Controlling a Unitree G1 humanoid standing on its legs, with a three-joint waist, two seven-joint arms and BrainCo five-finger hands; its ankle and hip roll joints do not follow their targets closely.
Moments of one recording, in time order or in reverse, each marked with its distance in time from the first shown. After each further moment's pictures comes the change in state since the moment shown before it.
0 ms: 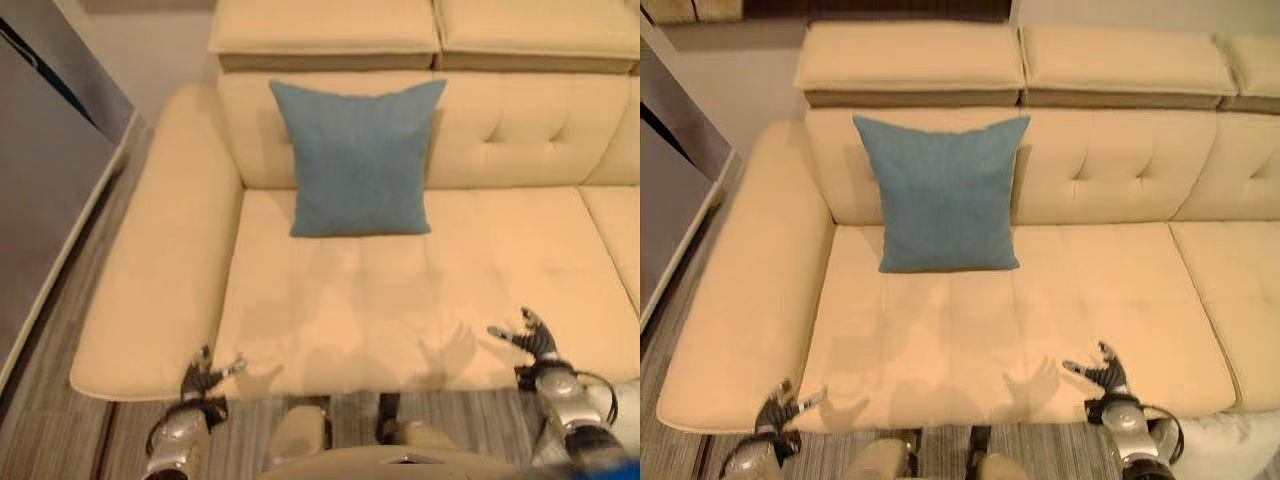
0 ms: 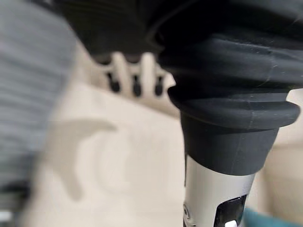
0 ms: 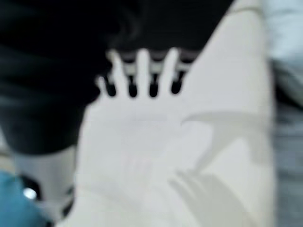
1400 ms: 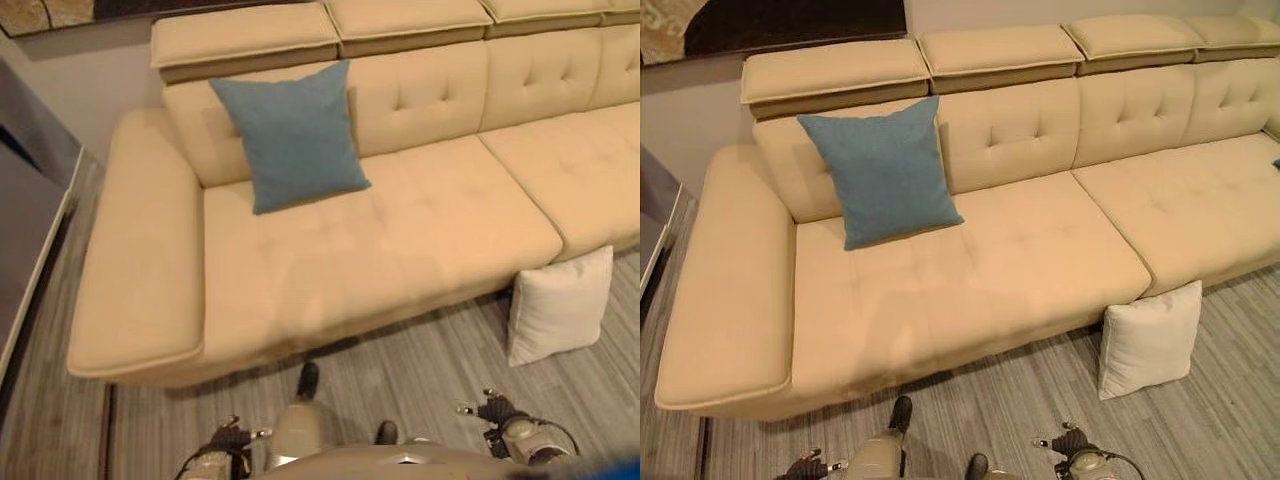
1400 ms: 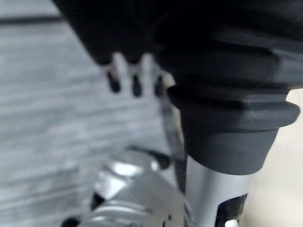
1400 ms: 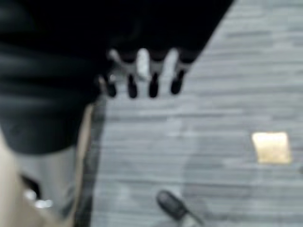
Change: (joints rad) left arm -0.111 -0.049 -0.068 0.211 0.085 0.072 -0.022; right arm -0.110 0.101 0.107 0.360 -0.068 0.078 0.033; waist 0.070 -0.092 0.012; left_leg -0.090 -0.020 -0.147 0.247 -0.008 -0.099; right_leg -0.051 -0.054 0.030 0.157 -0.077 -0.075
